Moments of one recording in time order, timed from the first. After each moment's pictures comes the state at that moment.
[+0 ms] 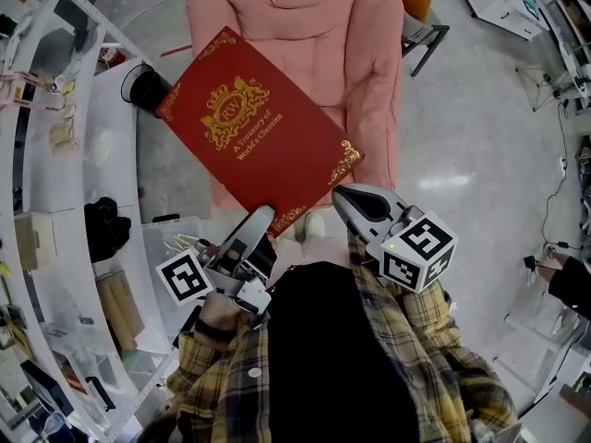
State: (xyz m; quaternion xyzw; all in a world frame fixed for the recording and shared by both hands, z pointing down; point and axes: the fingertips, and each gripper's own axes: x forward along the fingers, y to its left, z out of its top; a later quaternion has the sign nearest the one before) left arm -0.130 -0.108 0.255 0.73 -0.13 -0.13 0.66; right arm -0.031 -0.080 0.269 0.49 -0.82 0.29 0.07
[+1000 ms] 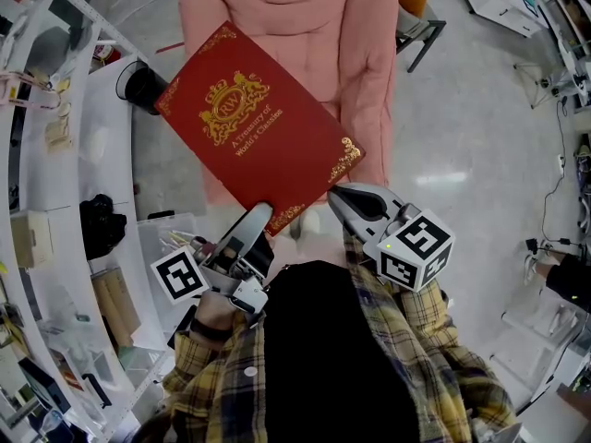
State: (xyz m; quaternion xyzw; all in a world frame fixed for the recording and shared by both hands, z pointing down) left arm -0.128 -0.105 0.252 0.73 -0.12 -0.12 0.66; right arm -0.035 -0.075 0.271 0.48 -0.82 0.29 0.08
